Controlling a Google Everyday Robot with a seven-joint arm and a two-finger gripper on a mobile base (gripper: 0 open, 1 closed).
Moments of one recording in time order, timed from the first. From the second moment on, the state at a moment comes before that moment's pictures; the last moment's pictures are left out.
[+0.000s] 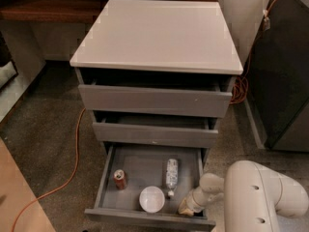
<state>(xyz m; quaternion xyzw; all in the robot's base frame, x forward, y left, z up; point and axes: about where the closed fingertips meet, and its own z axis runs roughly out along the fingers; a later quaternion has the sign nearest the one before) 0.494 -0.163 0.136 -0.60 0.76 0.22 0.12</state>
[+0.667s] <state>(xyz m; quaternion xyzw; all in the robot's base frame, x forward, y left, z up) 0.478 -0.168 0.157 -0.64 0.73 0.20 0.10</state>
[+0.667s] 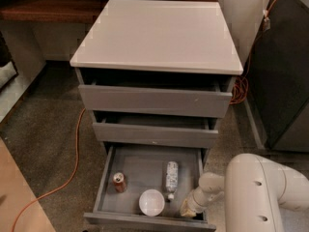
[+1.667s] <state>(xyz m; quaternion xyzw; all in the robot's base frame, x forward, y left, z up) 0.519 -0.157 0.225 -0.80 0.59 0.13 0.05</state>
